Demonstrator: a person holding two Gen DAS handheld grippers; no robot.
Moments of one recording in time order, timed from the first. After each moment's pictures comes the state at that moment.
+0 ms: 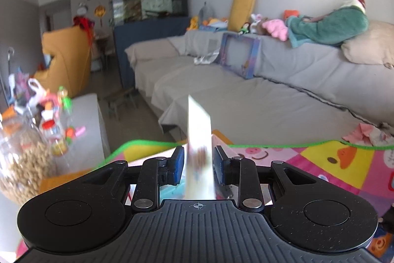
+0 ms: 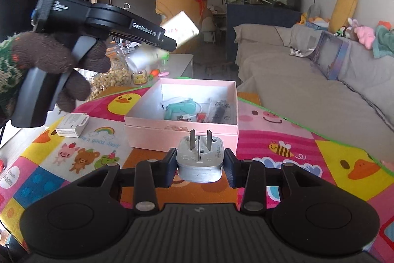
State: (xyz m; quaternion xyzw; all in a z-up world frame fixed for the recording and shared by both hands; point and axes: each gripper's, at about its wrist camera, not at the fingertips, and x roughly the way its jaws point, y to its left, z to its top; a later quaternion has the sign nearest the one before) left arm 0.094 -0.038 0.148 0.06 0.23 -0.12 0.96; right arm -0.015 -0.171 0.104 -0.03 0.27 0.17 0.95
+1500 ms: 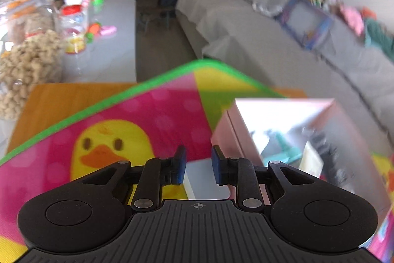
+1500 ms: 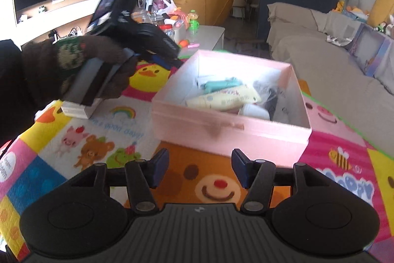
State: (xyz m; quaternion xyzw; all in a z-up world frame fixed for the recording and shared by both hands) left arm 0.227 0.112 0.037 -0.09 0.39 -0.06 0.91; right arm 0.042 -0.096 0.066 -0.08 0.34 0.23 0.91
